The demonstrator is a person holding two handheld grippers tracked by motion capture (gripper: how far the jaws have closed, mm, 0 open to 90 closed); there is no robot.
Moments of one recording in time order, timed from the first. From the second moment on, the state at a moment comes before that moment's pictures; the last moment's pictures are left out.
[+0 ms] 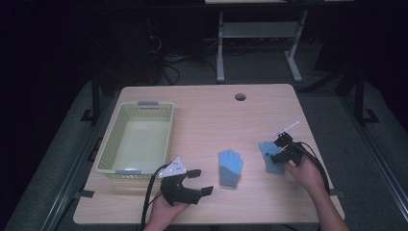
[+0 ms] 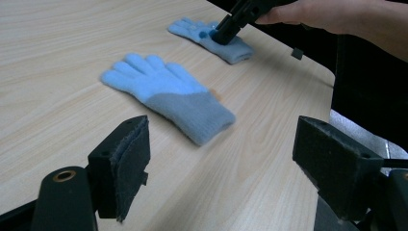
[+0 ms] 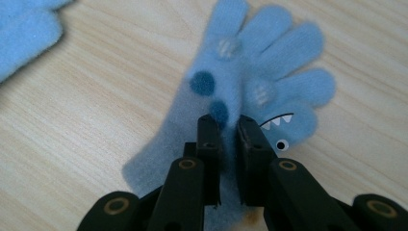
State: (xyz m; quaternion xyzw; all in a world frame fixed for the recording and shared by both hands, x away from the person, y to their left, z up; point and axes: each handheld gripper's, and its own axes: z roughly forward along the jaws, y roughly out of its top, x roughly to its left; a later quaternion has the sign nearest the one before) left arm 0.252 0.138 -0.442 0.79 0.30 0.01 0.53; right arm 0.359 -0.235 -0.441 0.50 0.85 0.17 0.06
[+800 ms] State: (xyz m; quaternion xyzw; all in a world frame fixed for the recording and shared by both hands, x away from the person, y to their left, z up) left arm 0.253 0.141 -0.440 0.79 0.31 0.02 0.54; right arm 0.327 -0.217 -0.380 0.45 0.85 0.27 0.08
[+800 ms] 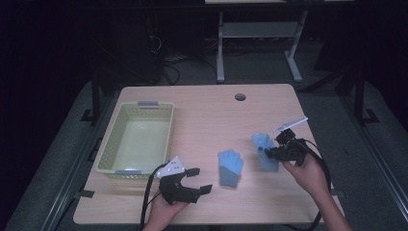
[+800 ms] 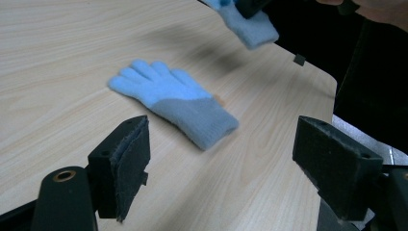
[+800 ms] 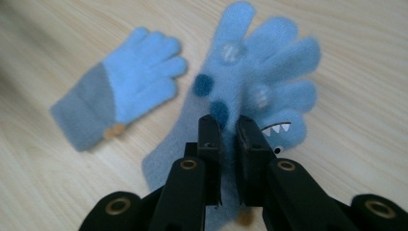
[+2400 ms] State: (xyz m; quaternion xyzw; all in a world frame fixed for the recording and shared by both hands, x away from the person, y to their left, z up) left arm 0.252 0.145 -0.439 0.79 0.31 0.02 0.54; right arm 0.308 -0.121 -0.417 0.42 0.85 0.32 0.03
